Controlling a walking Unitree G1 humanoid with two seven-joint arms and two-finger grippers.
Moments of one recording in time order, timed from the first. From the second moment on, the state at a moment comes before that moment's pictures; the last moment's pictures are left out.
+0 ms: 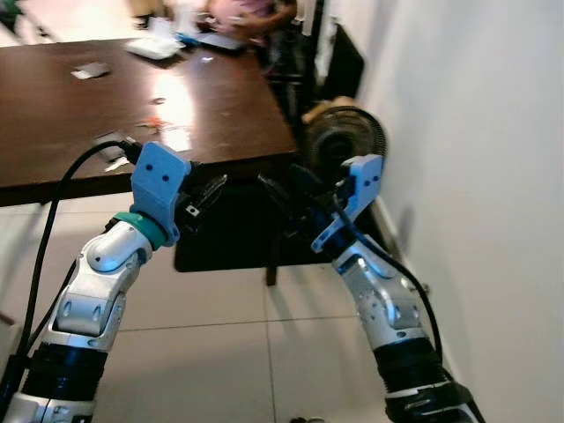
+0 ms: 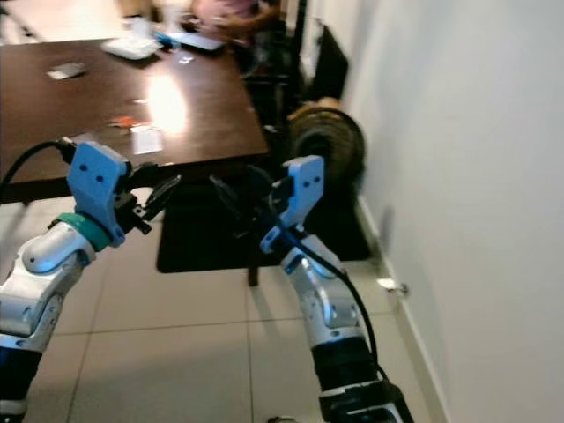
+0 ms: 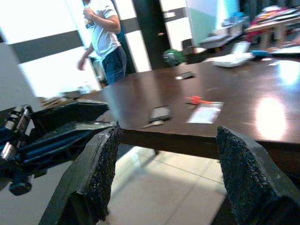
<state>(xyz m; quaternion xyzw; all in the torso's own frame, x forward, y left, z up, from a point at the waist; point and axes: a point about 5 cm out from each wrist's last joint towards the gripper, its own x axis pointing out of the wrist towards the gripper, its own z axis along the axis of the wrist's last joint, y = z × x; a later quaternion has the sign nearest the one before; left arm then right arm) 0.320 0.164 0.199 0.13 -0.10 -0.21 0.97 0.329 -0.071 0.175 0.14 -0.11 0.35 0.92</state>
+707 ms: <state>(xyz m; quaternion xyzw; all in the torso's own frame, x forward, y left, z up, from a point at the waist) 0.316 0.150 0.203 0.14 -0.10 -0.23 0.96 0.326 -0.072 0.168 0.15 -0.10 0.34 0.92</state>
